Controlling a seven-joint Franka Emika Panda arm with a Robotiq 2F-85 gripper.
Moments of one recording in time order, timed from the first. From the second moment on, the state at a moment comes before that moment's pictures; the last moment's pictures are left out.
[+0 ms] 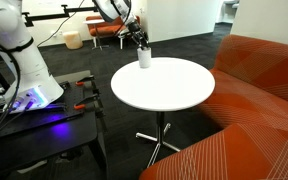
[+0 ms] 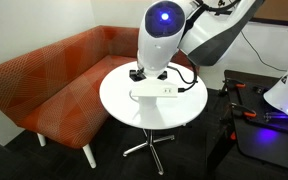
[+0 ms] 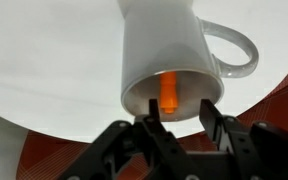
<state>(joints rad) 0.28 0.47 0.21 -1.99 -0.96 2.21 2.34</state>
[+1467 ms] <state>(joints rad) 0.28 0.49 0.18 -1.99 -0.92 2.25 2.27</state>
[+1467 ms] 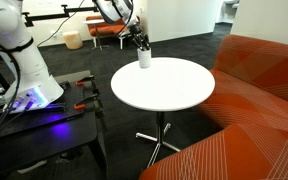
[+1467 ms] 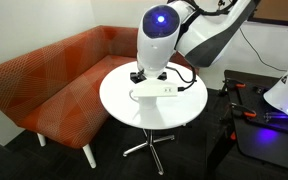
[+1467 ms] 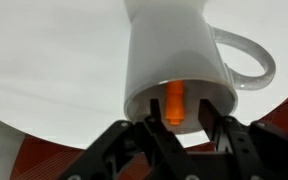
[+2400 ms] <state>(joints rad) 0.28 0.51 0.16 -1.97 -0.89 2.27 2.20</state>
